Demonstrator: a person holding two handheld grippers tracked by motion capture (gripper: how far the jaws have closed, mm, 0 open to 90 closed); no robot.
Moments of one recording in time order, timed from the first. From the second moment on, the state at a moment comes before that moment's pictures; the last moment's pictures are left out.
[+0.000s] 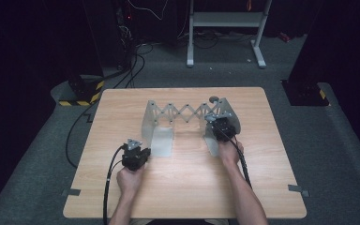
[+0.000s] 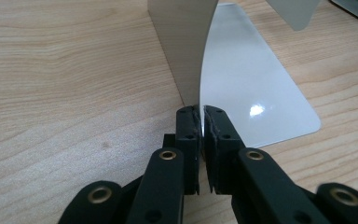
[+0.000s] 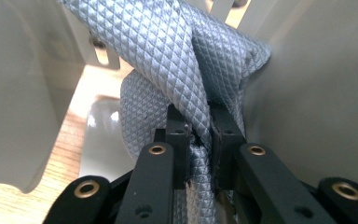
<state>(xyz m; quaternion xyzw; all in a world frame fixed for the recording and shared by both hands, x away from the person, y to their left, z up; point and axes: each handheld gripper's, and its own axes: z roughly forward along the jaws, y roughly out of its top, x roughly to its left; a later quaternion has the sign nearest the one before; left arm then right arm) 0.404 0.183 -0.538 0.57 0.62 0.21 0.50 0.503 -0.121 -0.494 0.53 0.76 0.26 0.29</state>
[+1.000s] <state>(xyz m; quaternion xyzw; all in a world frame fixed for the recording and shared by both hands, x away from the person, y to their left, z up) 0.404 0.182 -0.538 0.57 0.62 0.21 0.50 0.470 -0.133 -0.417 0.47 0.73 0.34 0.36</state>
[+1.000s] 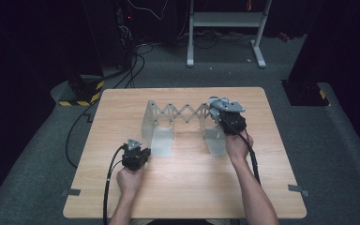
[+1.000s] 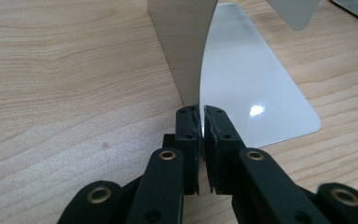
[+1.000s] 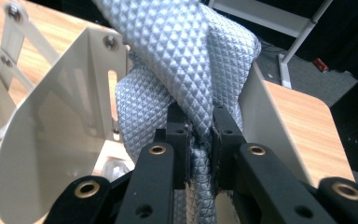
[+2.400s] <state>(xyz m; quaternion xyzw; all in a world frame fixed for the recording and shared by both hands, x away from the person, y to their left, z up) 0.404 0.182 -0.538 0.57 0.62 0.21 0.50 0.471 -0.146 -0.443 0.49 0.74 0.33 0.32</state>
